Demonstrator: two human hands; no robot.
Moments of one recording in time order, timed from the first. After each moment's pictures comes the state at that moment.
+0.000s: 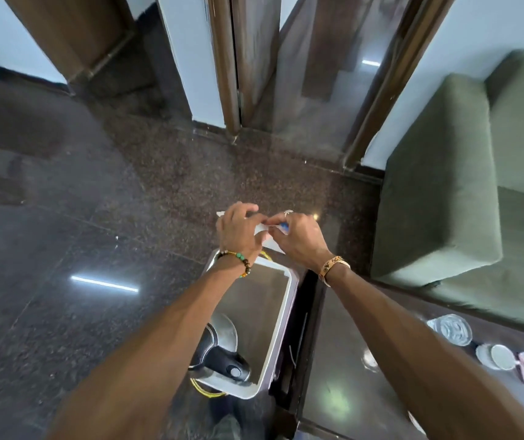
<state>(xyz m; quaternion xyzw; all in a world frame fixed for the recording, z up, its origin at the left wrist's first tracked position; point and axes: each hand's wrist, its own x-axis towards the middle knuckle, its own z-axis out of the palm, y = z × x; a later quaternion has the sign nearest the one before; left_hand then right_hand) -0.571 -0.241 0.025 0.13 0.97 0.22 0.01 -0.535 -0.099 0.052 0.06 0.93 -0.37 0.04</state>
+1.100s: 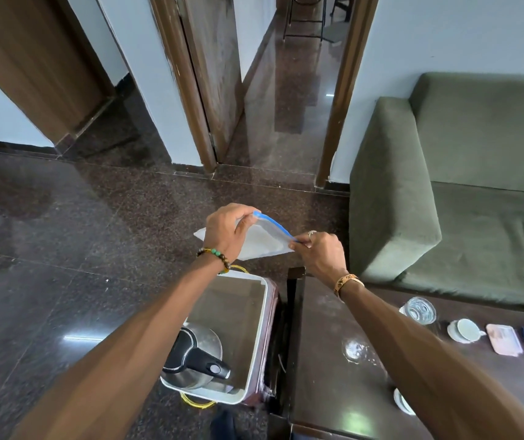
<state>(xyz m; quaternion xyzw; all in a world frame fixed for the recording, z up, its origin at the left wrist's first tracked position) -0.524 -0.201 0.123 0.26 0.88 0.40 -0.08 -0.434 -0.006 0.077 0.19 0.91 -0.36 -0.04</state>
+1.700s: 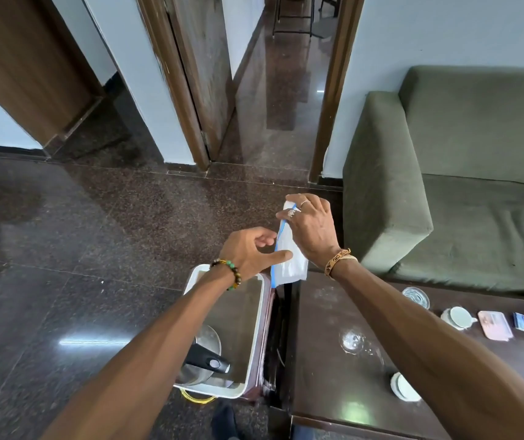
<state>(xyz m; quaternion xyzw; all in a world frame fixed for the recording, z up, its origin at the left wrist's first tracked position) -0.484 -0.182 0.104 0.22 0.88 0.39 0.17 -0.445 -0.010 0.109 0.02 0.97 -0.14 -0.20</state>
